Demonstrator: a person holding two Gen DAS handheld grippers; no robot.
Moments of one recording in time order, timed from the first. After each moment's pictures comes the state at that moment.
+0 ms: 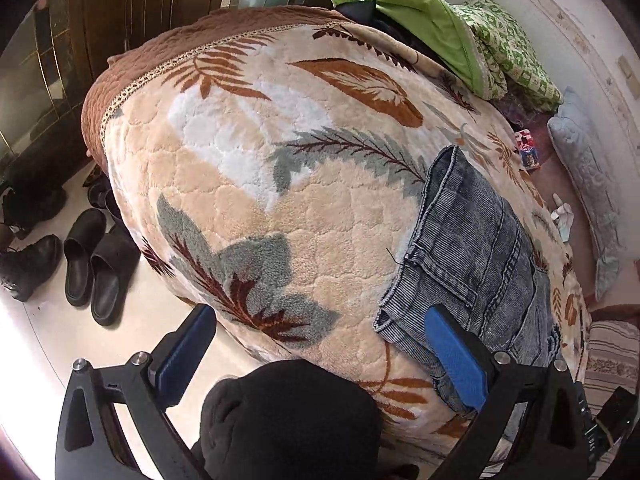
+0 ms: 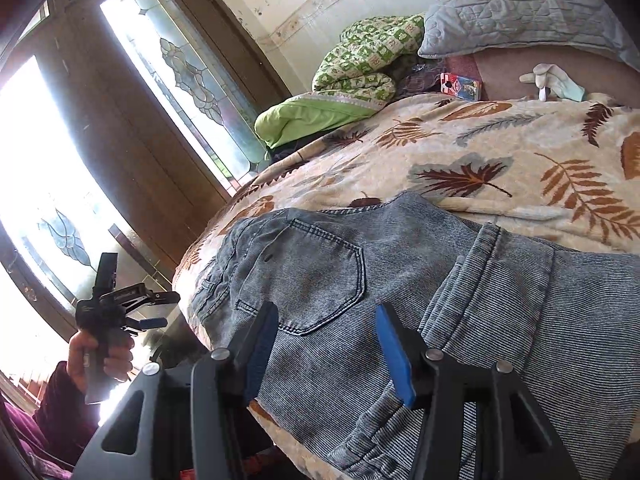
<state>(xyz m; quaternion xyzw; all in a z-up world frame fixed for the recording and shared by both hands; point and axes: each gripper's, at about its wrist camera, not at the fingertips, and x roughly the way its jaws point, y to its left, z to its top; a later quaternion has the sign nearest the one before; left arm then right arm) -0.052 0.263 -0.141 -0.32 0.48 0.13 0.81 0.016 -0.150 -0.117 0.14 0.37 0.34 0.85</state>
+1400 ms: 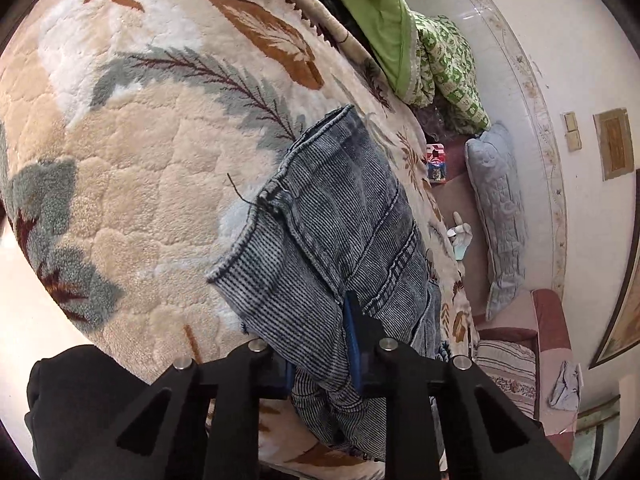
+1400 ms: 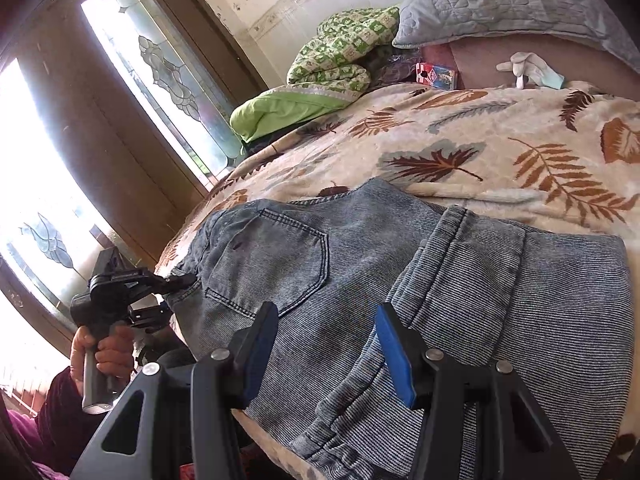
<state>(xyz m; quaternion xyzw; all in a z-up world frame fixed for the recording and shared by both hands) -0.002 0.206 -0.166 -0.46 0.40 -0.02 0.79 0.020 -0.162 -0.129 0.13 0.39 0.31 0.86</state>
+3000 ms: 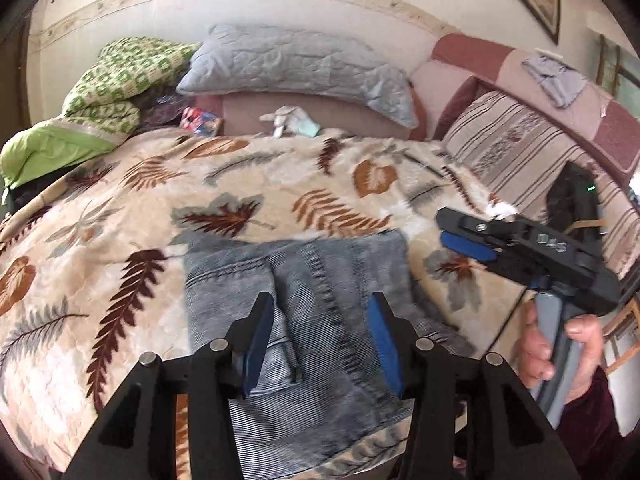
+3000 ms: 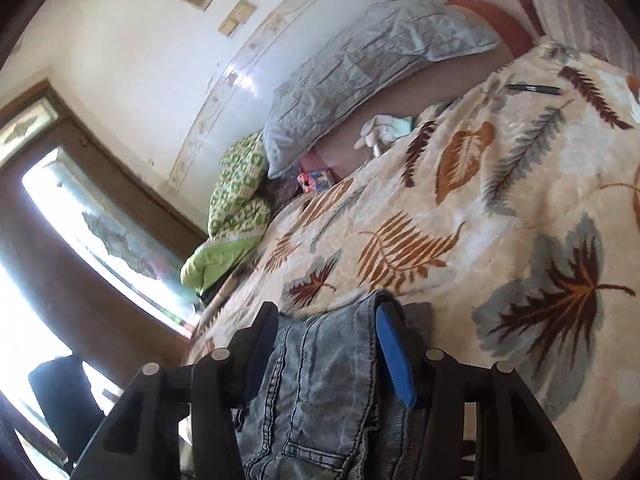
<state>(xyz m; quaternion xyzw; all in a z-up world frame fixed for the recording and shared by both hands) 0.021 -0.089 -0.056 0.02 0.39 -0.21 0.90 0.010 -0.332 -0.083 0.32 0.30 0.16 0.88</state>
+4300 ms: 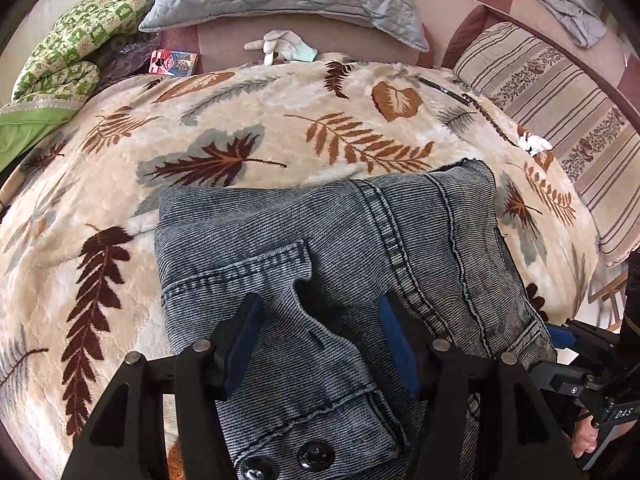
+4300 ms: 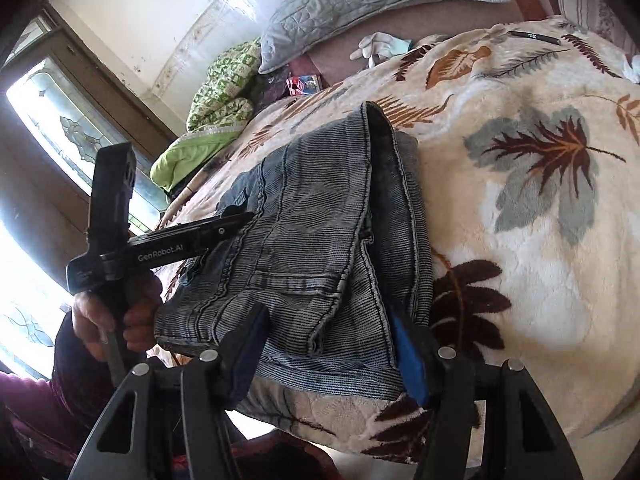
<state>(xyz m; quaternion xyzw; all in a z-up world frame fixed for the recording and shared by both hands) 0.093 -0.095 -0.128 0.08 0.46 -0.26 0.85 -0.062 -0.282 -0.161 0.24 0.40 0.15 0.87</state>
